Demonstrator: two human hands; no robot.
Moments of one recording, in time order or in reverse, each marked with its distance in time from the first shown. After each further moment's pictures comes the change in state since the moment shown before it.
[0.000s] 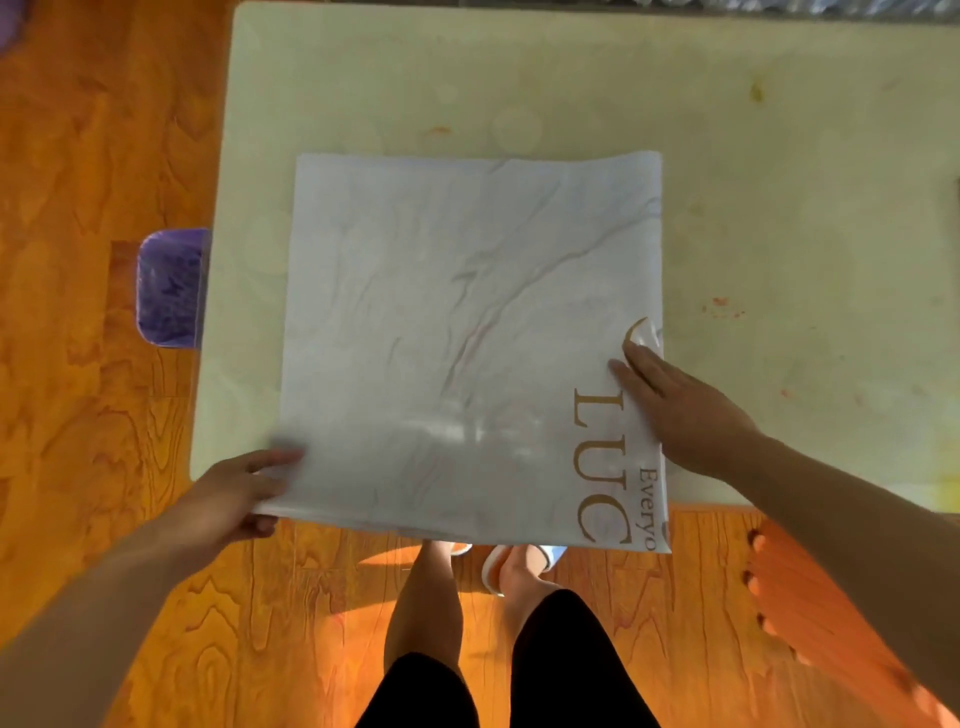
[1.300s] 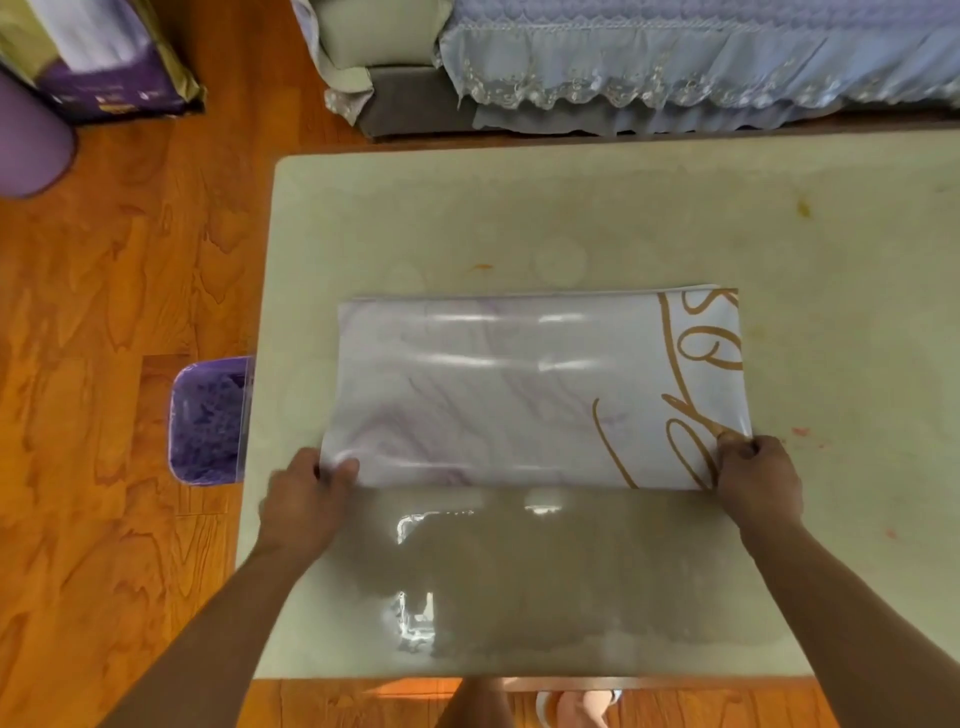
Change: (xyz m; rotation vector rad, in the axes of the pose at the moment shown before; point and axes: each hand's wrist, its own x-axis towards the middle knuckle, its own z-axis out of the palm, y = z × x) left_hand 0.114 0.133 -0.009 0.417 0.390 0.307; right_hand 0.106 -0.023 -0.068 0.973 0.374 1.213
